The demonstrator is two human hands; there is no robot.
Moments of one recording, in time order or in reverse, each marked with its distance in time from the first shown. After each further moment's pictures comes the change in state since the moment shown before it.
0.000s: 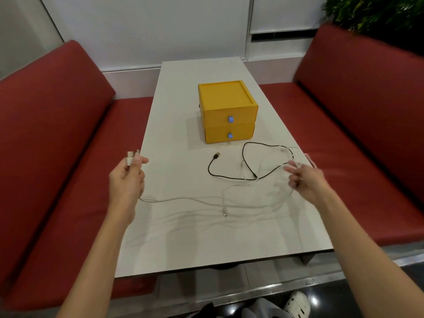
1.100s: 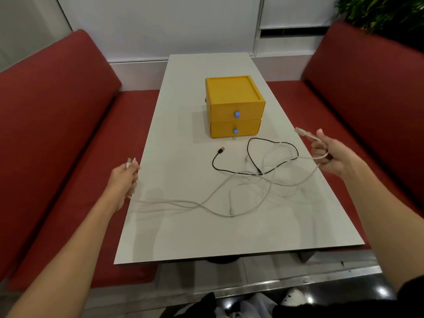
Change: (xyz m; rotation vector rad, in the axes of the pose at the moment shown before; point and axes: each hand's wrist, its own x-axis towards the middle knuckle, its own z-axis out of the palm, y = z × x) left_hand 0.052 -0.059 -0.043 0.170 -0.051 -0.319; right_hand 0.034 -0.069 -0.020 0.006 -0.220 0.070
